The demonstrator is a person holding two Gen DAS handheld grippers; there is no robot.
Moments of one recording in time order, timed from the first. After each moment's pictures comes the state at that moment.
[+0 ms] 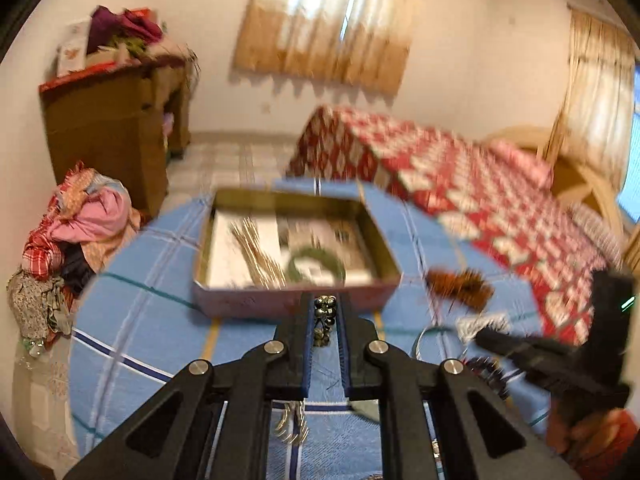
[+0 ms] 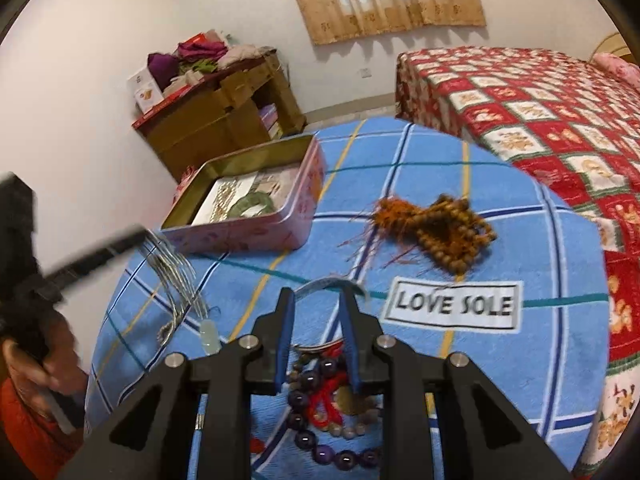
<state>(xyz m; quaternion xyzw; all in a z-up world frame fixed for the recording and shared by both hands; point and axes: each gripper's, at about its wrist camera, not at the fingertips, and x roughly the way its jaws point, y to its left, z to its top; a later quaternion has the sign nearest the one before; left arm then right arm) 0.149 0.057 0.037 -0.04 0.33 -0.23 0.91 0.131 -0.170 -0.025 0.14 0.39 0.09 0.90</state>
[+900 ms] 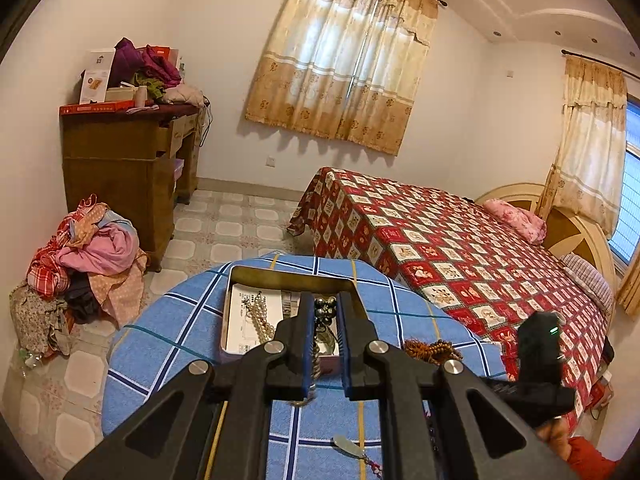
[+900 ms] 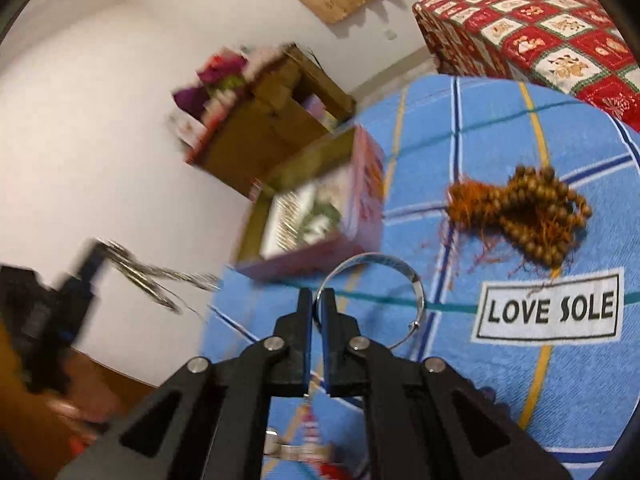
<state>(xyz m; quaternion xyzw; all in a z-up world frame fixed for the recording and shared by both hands) 0.143 0.067 0.087 -0.09 0.25 -0.22 0.94 0.151 -0.209 -0.017 0.34 0.37 0.20 0.84</state>
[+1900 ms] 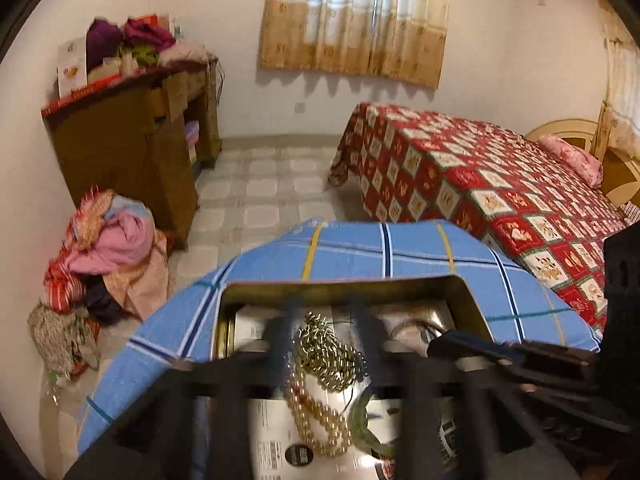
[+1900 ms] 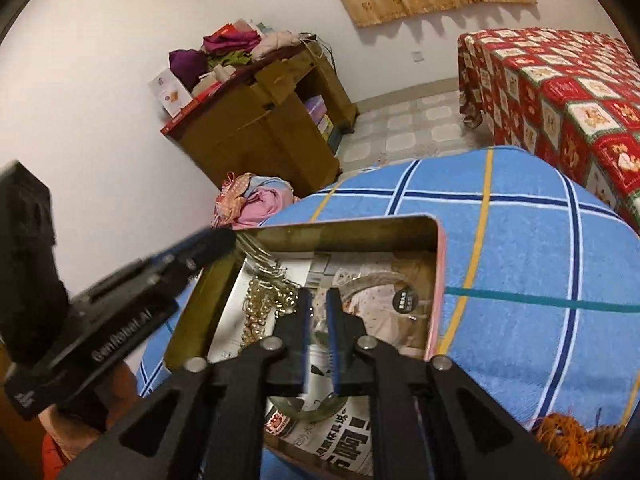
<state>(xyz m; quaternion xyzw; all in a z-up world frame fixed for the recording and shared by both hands) 0.296 0.021 0.007 0.00 0.36 -0.15 0.92 0.303 -0.144 -0.028 0.20 0.39 0.18 0.88</state>
